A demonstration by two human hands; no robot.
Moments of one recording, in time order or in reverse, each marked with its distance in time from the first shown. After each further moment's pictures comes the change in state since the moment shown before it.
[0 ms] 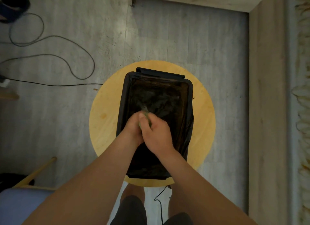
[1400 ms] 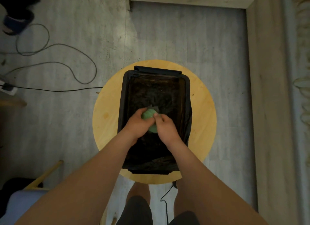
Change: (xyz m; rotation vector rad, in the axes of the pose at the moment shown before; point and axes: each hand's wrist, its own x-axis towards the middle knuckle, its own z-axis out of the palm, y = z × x) left_hand -0.003 -0.008 -0.010 0.837 0.003 0.342; right_hand 0.010 0.038 -0.013 0.374 -0.128 0.518
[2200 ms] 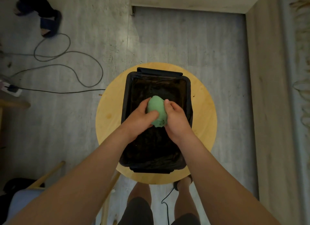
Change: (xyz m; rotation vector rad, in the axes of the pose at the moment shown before) left_hand -0.031 0.027 -0.020 -0.127 -0.170 0.163; right_hand -0.020 -0.043 -0.016 0.409 -0.007 -0.073
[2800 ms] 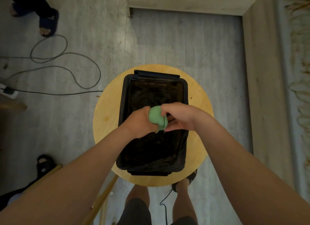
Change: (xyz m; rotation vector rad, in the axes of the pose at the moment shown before) left_hand 0.010 0.013 0.002 0.662 -0.024 0.107; right_hand 0.007 -0.071 -0.021 -0.482 -0.308 0.421
